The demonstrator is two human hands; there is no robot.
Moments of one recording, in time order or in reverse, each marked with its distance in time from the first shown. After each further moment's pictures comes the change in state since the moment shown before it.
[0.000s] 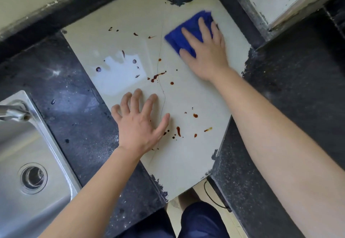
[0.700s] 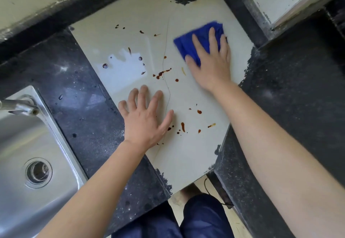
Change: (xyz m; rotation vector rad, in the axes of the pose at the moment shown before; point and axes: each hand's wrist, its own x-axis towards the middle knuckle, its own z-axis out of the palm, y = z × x) left_hand 0.000 -0.004 -0.004 0.036 -0.086 0.010; right_hand -0.034 -0.013 0.010 0.027 0.012 0.127
